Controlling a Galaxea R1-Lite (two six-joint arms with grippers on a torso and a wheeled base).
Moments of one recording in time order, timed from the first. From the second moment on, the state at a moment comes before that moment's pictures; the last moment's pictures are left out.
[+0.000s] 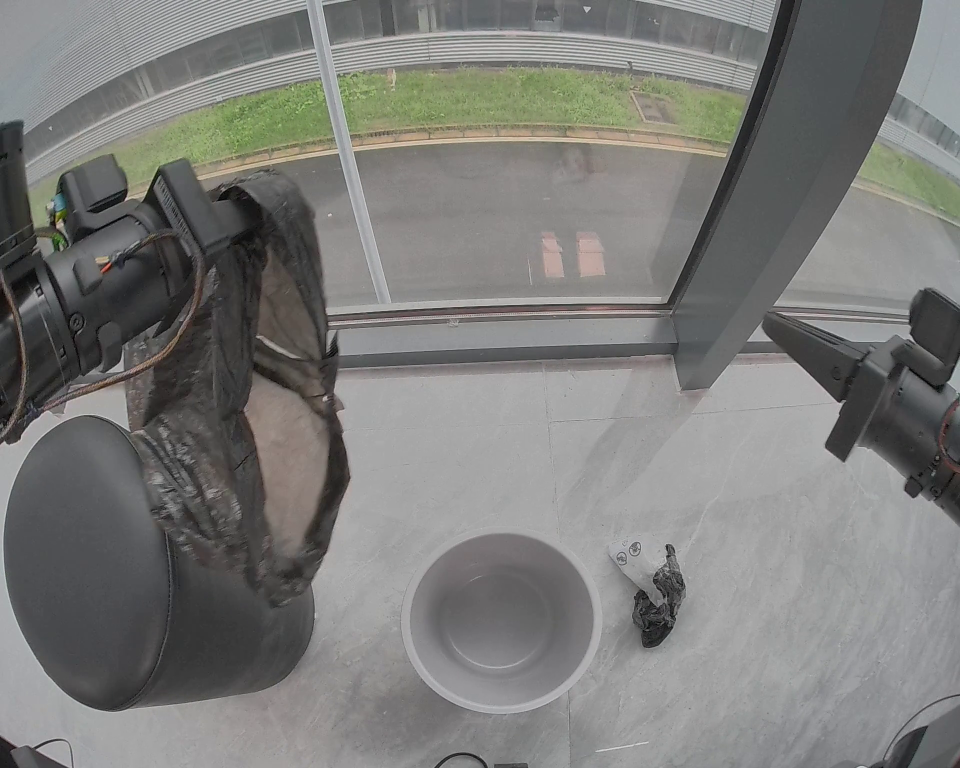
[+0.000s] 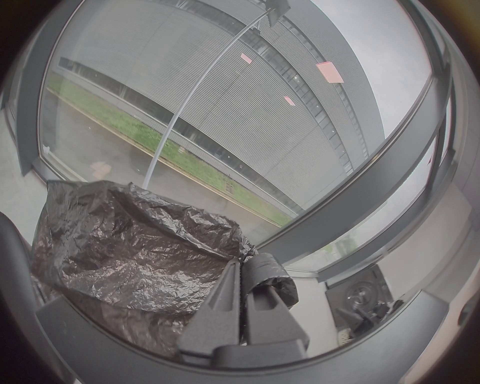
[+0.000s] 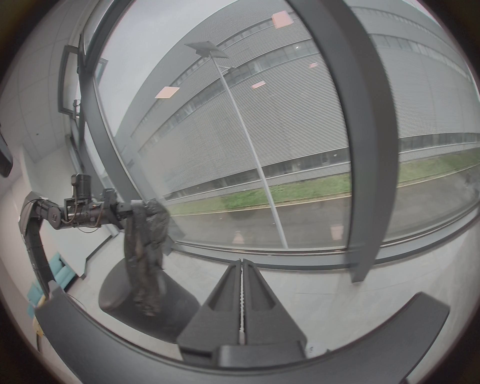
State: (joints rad) left arm -0.52 1.36 -1.07 -0.35 0.04 -0.55; right arm 0.61 1.25 -0.61 -0.73 -0.07 0.10
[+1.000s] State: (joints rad) left arm -0.73 1.39 -1.27 -0.24 0.00 -0.71; right arm 0.87 1.64 -0.75 -0.80 -0.13 0.09
